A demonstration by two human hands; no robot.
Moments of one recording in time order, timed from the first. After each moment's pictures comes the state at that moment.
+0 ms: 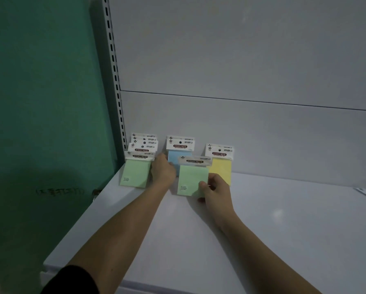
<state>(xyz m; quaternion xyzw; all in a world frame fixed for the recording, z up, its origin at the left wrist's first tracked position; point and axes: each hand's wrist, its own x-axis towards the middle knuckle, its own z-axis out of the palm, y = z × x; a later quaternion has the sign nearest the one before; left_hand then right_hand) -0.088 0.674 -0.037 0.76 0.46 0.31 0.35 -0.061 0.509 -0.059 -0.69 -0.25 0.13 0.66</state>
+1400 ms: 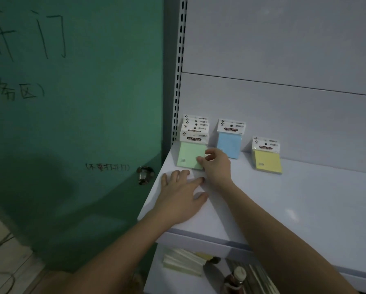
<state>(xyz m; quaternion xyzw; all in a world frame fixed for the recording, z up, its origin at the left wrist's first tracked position) -0.304 0.656 -0.056 0.96 0.25 0.08 0.09 -0.149 0.631 -0.056 -0.78 -0.28 0.04 0.56</state>
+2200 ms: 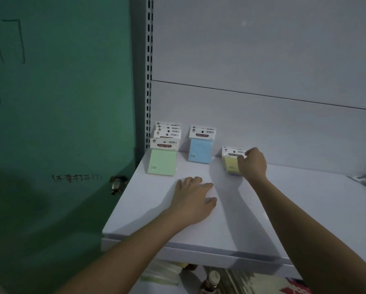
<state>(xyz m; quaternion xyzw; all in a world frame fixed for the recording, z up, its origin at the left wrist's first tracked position) -0.233 0.604 -0.054 0.97 0.16 0.07 0.14 -0.035 0.519 -0.025 -0.90 -0.14 -0.08 0.40</state>
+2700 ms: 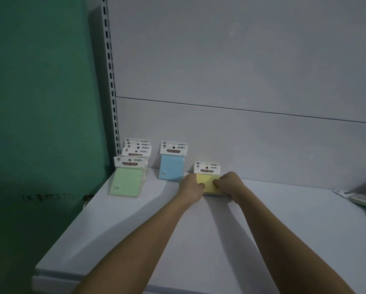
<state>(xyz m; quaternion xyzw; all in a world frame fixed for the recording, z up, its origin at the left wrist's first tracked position) -0.084 0.582 -0.036 0.84 0.29 0.15 0.44 0.027 0.497 -0.035 -0.88 -0.17 0.15 0.41</state>
